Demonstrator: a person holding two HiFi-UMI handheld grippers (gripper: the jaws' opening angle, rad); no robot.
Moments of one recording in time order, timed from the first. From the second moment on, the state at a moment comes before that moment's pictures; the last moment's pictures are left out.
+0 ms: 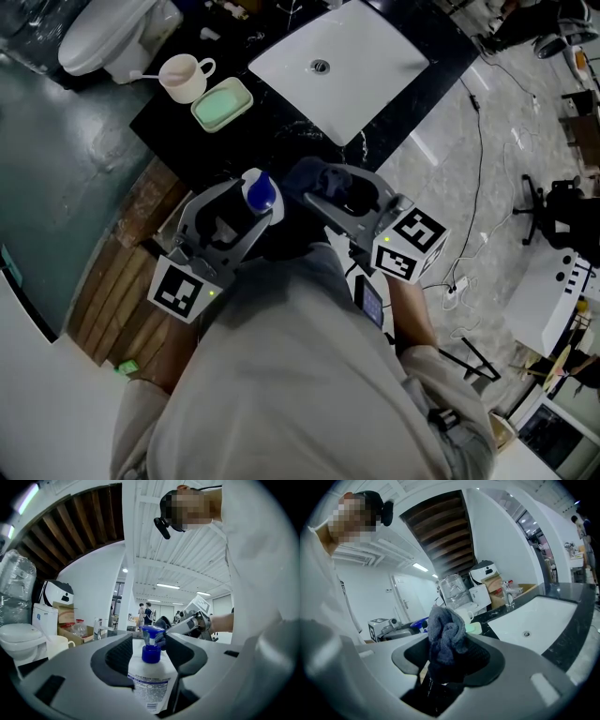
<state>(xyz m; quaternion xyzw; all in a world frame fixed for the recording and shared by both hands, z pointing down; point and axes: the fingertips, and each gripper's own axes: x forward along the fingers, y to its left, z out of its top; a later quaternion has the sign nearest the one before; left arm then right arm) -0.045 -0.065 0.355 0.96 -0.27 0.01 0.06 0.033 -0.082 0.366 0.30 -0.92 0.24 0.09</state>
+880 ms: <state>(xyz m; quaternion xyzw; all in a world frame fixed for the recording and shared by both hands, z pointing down) -0.092 -0.068 0.333 0.93 -0.36 -0.02 0.05 0.038 -0.055 0.308 0.39 -0.91 0.10 0.05</state>
